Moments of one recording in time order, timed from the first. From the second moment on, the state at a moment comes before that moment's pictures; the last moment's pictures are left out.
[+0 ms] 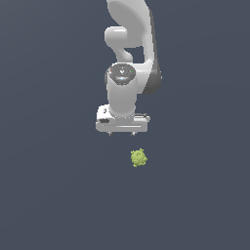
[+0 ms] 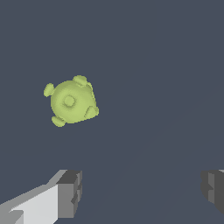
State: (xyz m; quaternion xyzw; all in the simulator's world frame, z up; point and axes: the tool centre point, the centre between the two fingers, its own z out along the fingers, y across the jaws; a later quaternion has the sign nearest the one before) arm -0.010 -0.013 0.153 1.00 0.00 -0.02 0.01
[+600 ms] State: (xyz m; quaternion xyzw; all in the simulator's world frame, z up) arm 0.012 0.011 0.134 1.00 0.04 -0.01 0.01
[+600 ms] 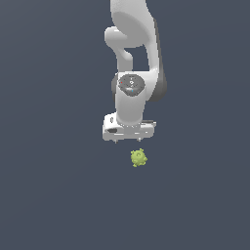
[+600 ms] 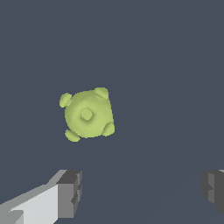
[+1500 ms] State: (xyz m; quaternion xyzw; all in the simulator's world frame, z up) arm 0.047 0.064 0.090 0.99 0.13 0.00 0.00
